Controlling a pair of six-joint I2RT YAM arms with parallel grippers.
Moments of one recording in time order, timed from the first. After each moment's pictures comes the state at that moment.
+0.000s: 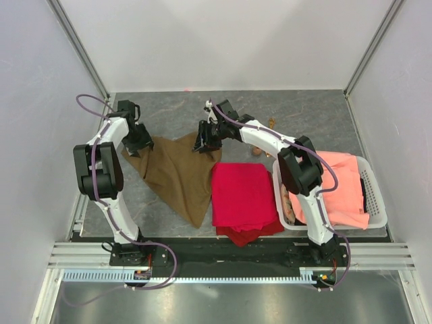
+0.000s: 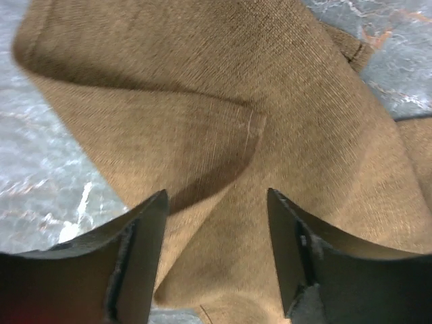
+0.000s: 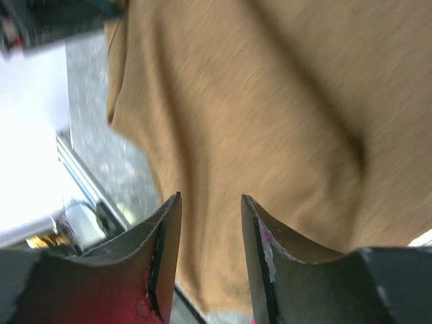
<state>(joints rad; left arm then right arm) 0.10 1.91 1.44 -0.76 -0.02 -0.42 0.65 2.20 1.81 -0.42 -0.49 0.63</state>
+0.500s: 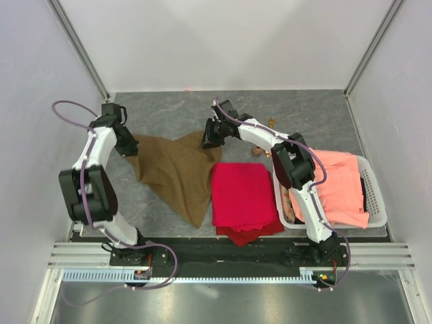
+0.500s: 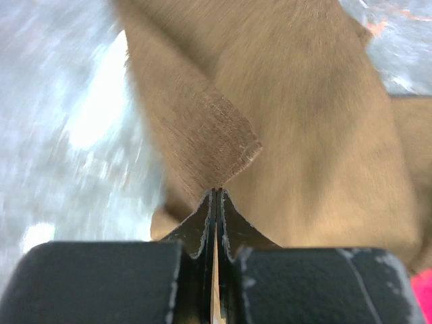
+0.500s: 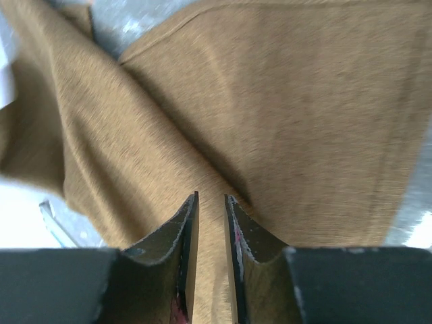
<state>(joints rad) 0.15 1.73 1.33 -0.76 -0.02 -0.46 0.60 2.37 1.94 -0.42 -0.37 0.72</state>
